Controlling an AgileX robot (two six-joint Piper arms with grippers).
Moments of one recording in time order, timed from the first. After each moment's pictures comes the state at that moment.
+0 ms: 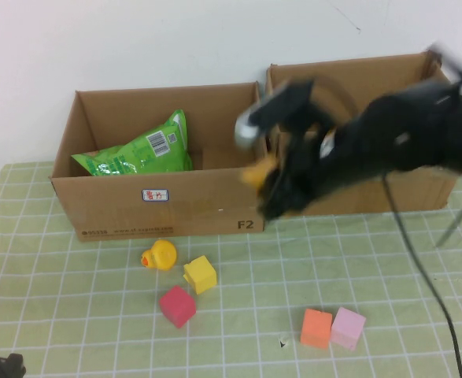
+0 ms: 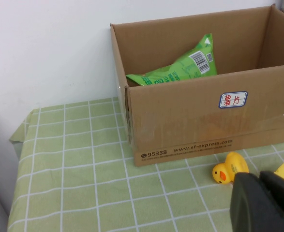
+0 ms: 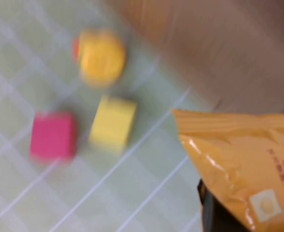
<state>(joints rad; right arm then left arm) 0.62 1.83 -1.43 0.13 0.58 -0.32 -0.13 0.52 -0.24 -0.10 0.05 0.03</state>
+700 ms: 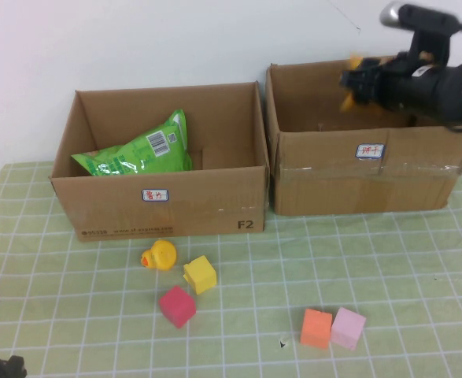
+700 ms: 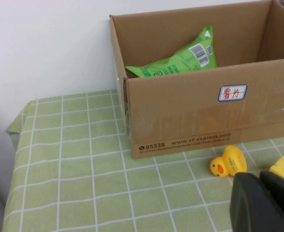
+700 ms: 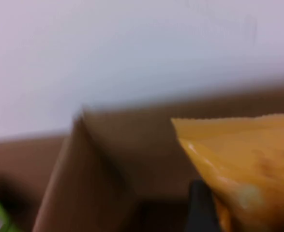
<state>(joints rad) 0.27 2.04 -1.56 0.52 0.05 -0.19 -0.13 0.52 -0.24 -0.10 0.06 0.02</state>
